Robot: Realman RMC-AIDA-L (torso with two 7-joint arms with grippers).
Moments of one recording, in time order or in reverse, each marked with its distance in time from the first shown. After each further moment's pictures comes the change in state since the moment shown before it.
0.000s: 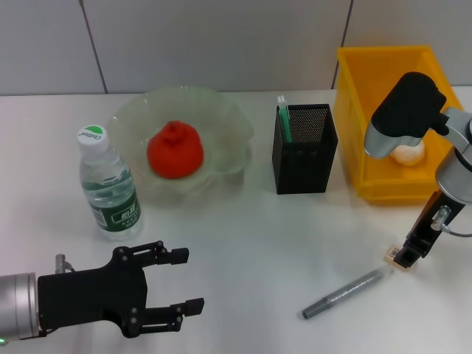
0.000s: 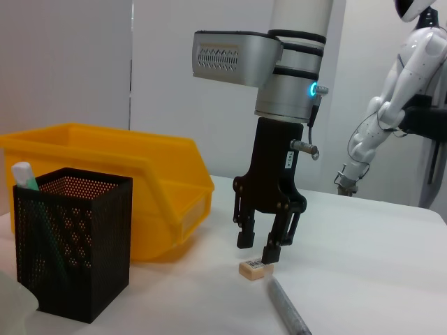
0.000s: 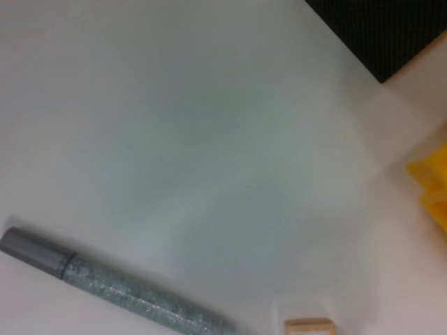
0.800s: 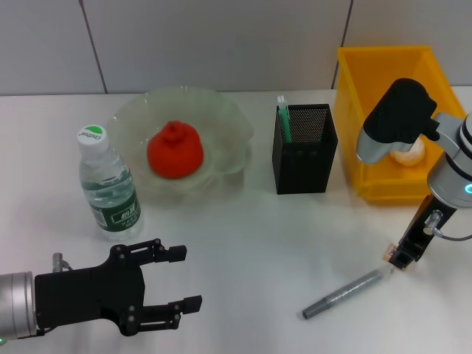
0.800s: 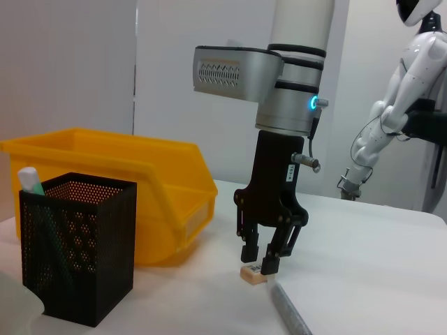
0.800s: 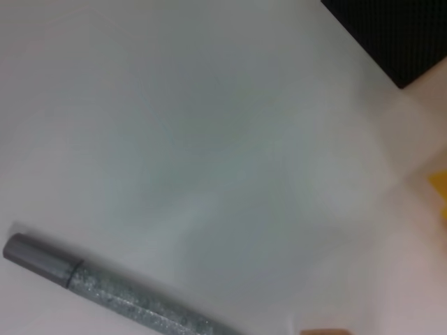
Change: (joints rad) left arm 0.002 0.002 -0.013 0.000 0.000 0.008 0.002; right arm 0.013 0.003 -0.015 0.048 0.013 0.035 -0.004
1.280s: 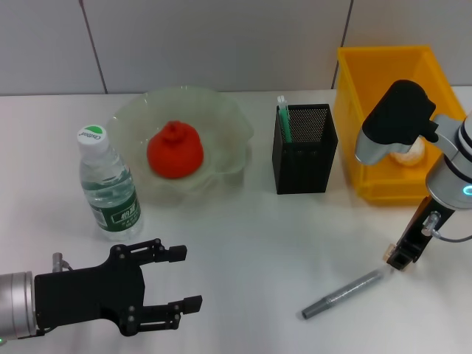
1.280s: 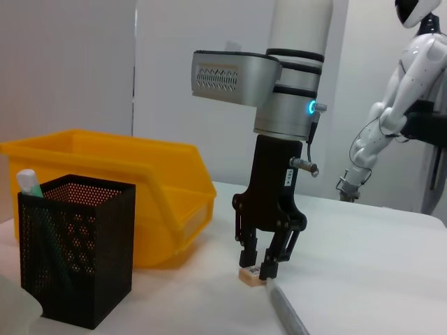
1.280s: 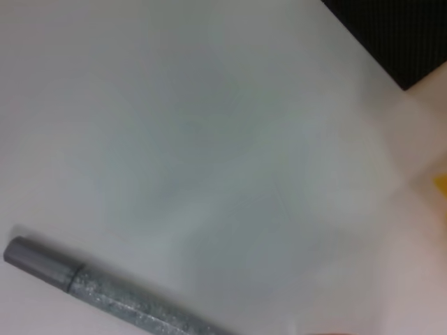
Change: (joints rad) left arm 0.000 0.000 -0.002 0.000 0.000 0.005 0.000; right arm 0.000 0.000 0.000 0.013 0.009 0.012 0.000
